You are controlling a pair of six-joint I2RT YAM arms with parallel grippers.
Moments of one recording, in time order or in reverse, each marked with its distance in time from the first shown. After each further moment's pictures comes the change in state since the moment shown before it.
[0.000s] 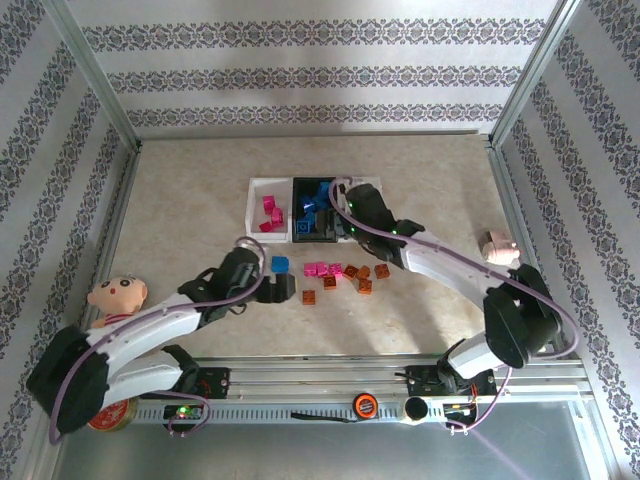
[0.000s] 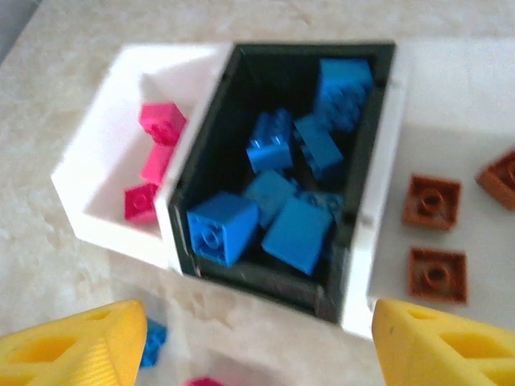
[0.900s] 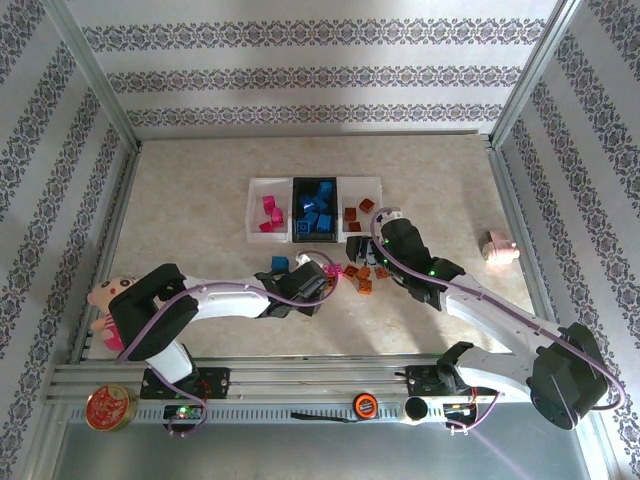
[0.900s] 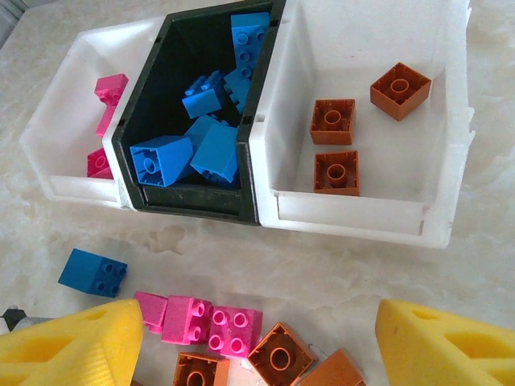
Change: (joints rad) left arm -0.270 0.506 0.276 -0.039 -0.298 0.058; right arm -0.021 -0.357 -0.312 0.001 0.048 0.056
